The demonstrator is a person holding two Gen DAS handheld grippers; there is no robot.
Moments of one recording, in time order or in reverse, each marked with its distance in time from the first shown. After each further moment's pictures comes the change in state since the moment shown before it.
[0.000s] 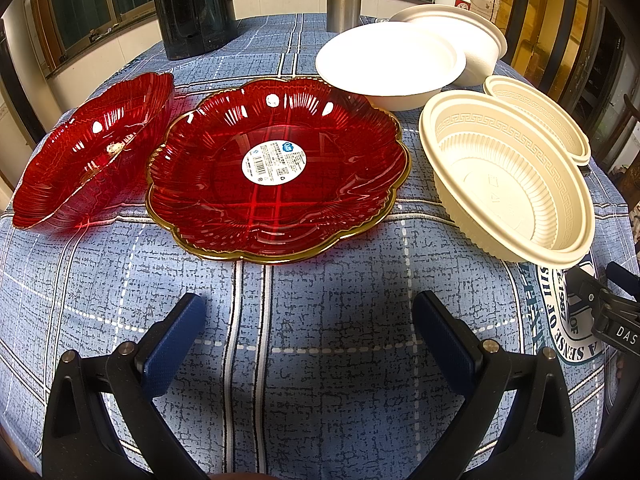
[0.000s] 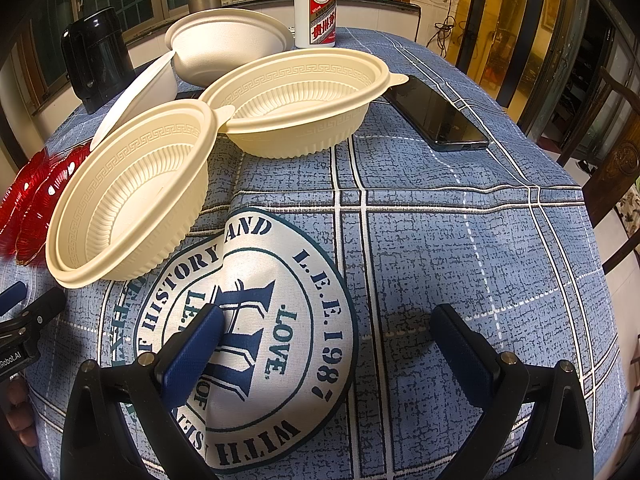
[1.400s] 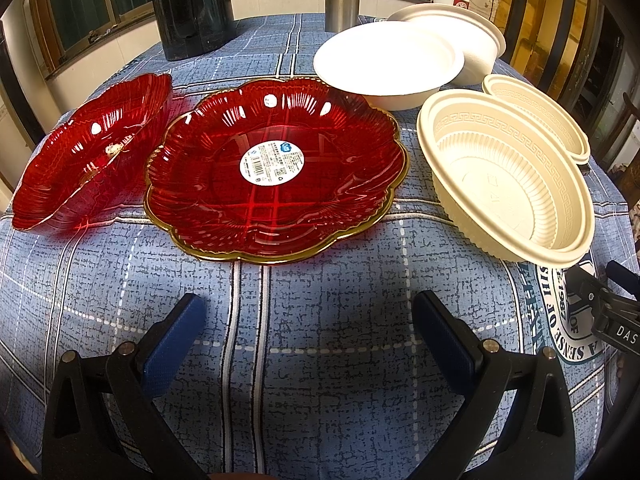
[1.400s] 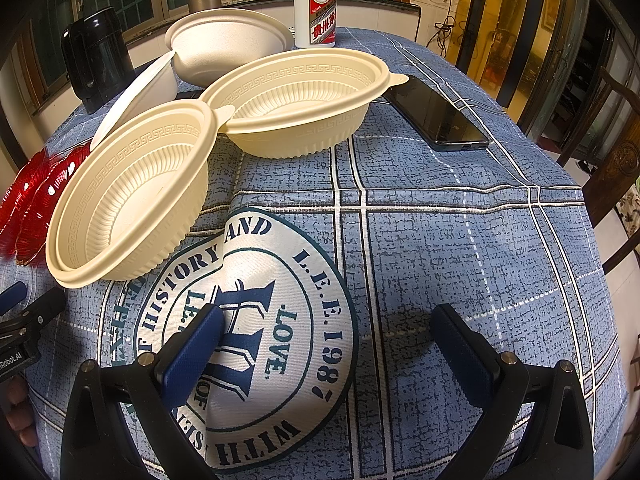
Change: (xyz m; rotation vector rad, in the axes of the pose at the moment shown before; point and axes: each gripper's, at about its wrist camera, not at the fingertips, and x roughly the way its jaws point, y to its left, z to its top) left arm 0.003 0.003 0.003 0.005 -0.001 0.000; right arm 0.000 0.000 0.000 0.000 0.000 0.000
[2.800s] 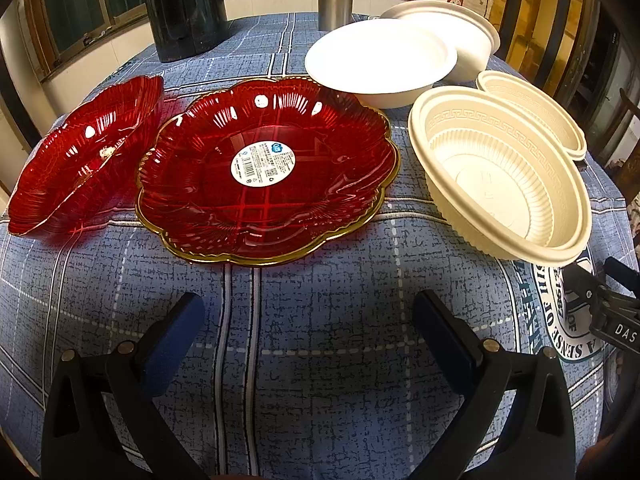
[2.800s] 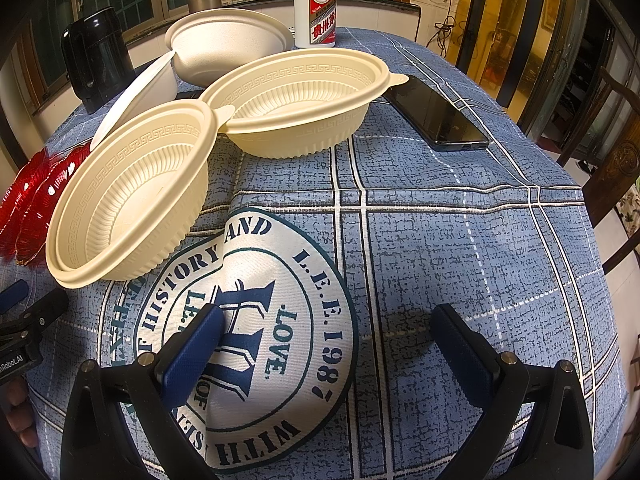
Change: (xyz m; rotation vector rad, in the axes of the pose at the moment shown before) left arm -0.001 -0.012 0.000 0.002 0.004 -0.012; right arm 0.000 0.000 0.000 0.000 0.000 0.000
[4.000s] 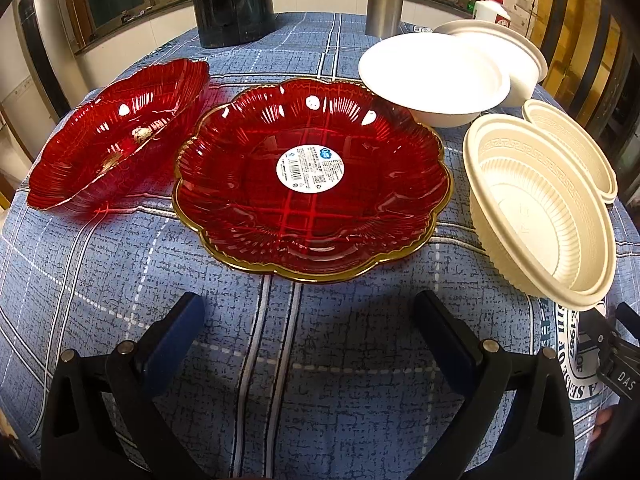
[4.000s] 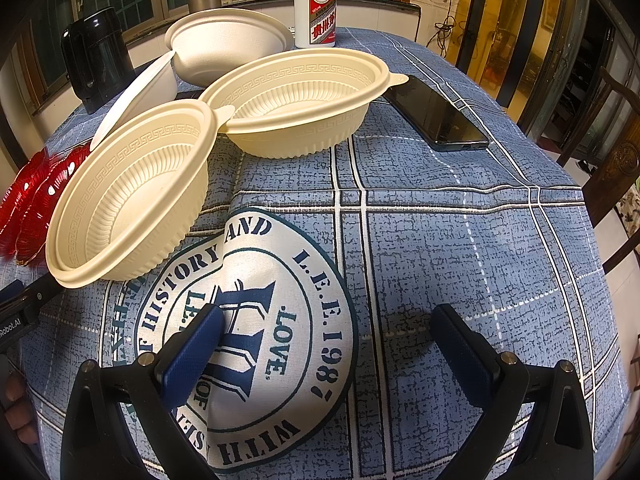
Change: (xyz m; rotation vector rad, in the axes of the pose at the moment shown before) left arm 0.004 0.015 0.006 -0.115 0.006 0.079; right arm 0.000 0.000 0.000 0.000 0.000 0.000
